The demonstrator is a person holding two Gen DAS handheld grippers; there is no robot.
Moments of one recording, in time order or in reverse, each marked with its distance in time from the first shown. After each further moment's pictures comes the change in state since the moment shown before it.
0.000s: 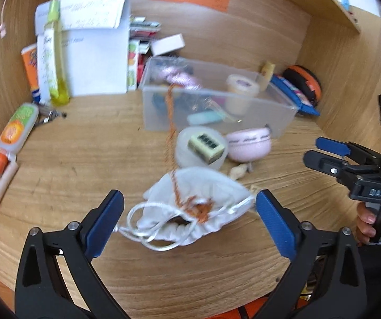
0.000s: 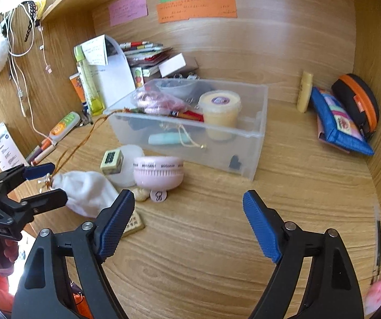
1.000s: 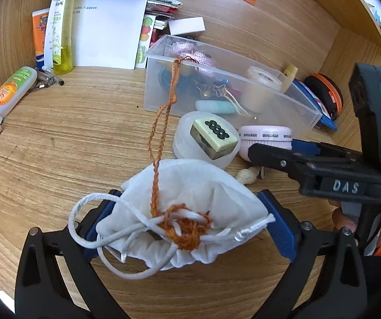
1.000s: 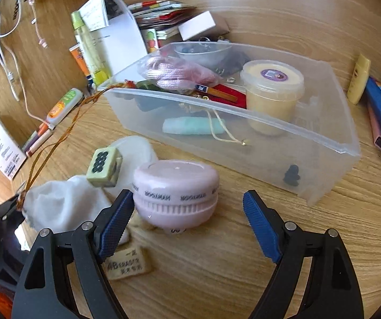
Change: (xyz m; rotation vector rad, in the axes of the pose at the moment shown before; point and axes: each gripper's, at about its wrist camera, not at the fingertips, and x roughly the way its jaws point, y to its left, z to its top) left arm 0.037 -0.009 -0.008 -0.141 0.002 0.038; right arm 0.092 0.007 0.031 -0.024 0.165 0.120
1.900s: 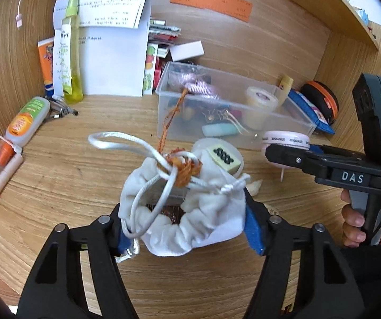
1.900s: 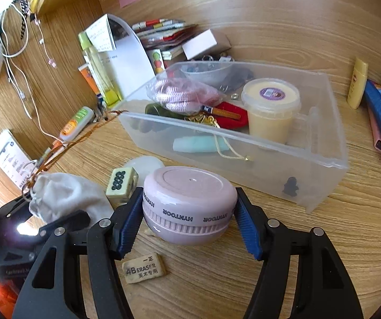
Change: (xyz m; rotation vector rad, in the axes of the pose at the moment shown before) left arm -0.034 0.006 0.020 0.067 -0.070 0.018; right arm -0.028 0.001 0.004 0.026 -0.091 0.052
